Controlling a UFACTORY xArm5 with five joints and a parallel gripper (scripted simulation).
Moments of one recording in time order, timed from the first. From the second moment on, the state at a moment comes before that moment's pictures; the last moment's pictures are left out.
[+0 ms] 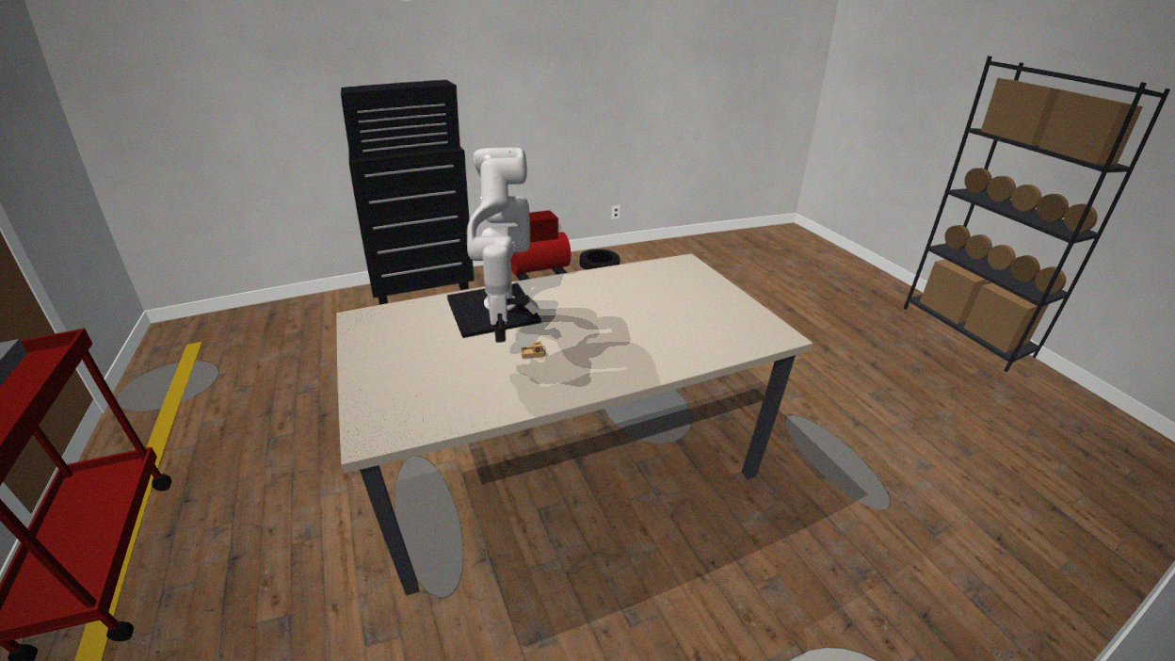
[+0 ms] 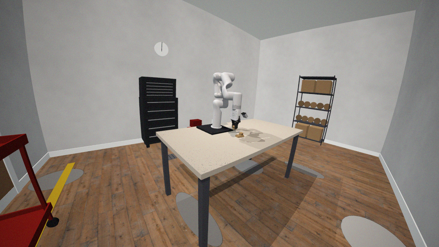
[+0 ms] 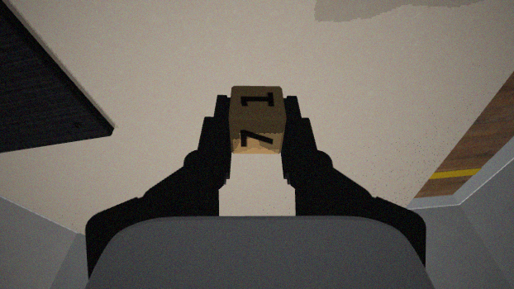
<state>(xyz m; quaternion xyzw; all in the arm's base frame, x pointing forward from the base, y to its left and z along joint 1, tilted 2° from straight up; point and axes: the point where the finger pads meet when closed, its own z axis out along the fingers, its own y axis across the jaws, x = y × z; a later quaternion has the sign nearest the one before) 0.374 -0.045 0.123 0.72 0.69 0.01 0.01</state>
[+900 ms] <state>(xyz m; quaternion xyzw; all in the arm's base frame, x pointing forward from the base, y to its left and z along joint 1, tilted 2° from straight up) 0.375 -0.047 0.118 0.75 0.66 0.01 0.01</state>
